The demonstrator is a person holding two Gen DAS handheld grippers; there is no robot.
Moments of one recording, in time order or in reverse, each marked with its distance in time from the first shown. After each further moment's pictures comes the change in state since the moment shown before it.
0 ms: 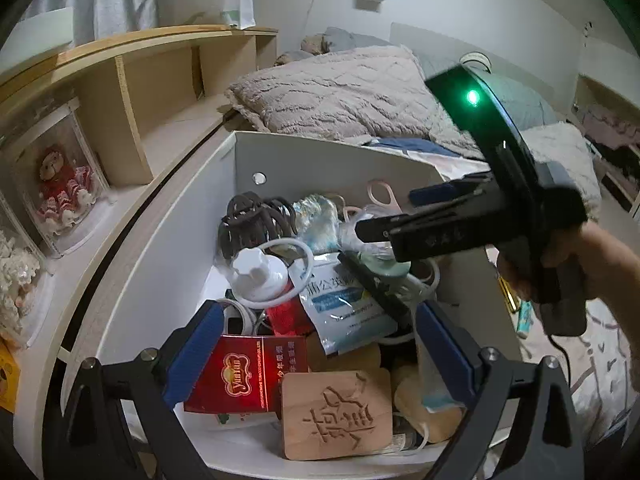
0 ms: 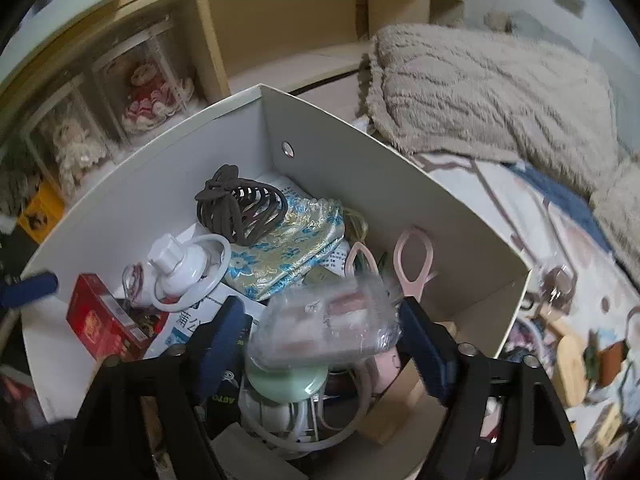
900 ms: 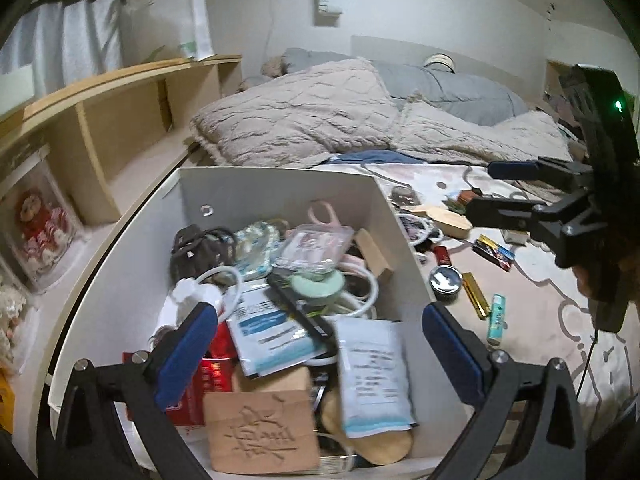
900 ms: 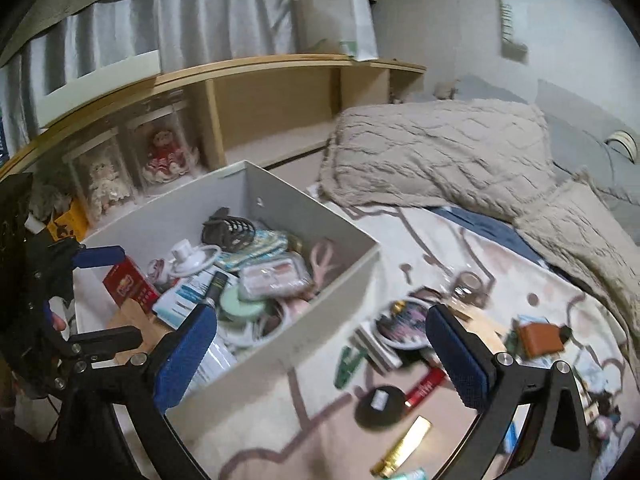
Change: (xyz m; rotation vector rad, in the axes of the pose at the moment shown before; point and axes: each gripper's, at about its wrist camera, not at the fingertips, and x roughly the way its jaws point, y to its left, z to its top) left arm -0.006 -0.063 0.004 0.102 -0.082 -0.044; right arm -0.129 -0.051 -0.077 -0.023 -0.297 -0.067
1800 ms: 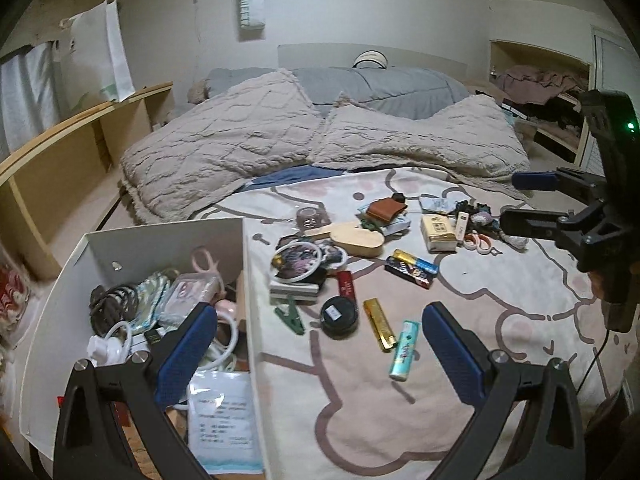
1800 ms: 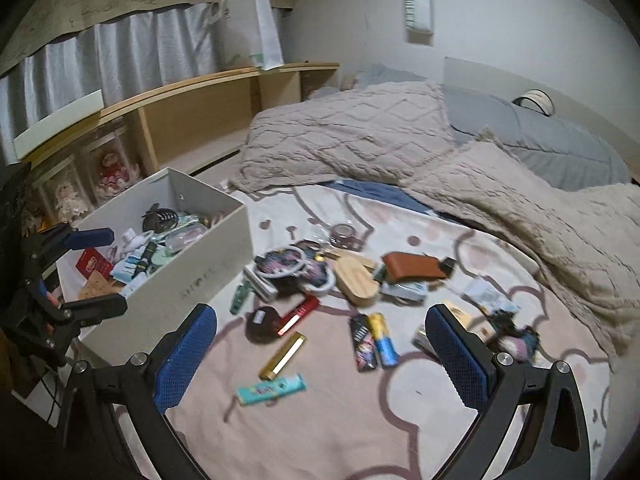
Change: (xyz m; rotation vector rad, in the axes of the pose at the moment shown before) left arm 0.000 -0.120 0.038 0.125 -0.022 -0.126; right arm -0.115 -0.099 -0.065 0.140 -0.008 -0.173
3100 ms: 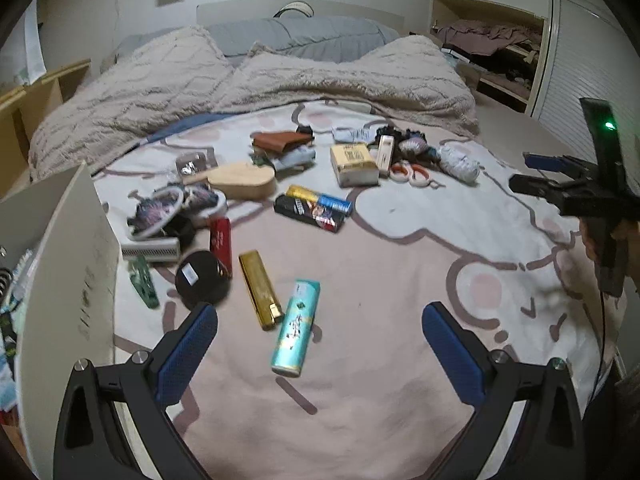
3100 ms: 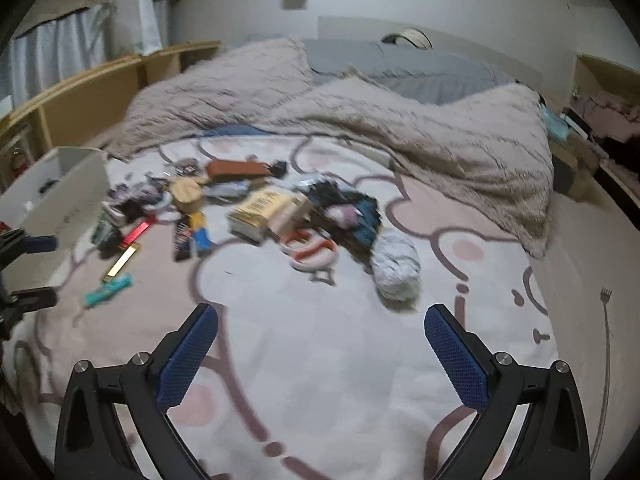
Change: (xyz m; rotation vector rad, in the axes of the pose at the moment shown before) left arm 0.093 -0.086 -0.052 0.077 0.134 -0.208; right arm -0.022 -0.138 -0.131 0.173 0.088 -0.317
